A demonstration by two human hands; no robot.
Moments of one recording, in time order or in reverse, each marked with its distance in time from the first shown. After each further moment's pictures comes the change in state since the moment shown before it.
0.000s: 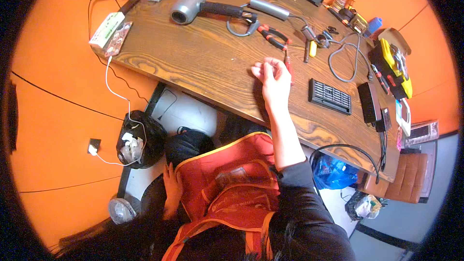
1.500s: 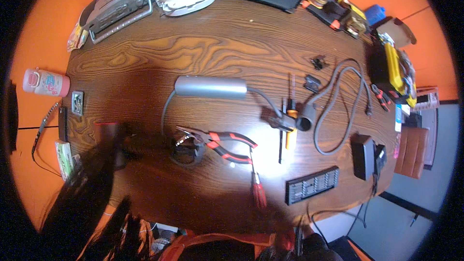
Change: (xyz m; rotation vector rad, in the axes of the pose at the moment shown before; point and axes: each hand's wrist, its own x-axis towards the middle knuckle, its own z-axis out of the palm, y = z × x) left_hand 0.158 0.036 -0.087 0.472 -0.947 -0.497; right_hand -0.232 0.021 -0.225 -1.049 -0.120 1.409
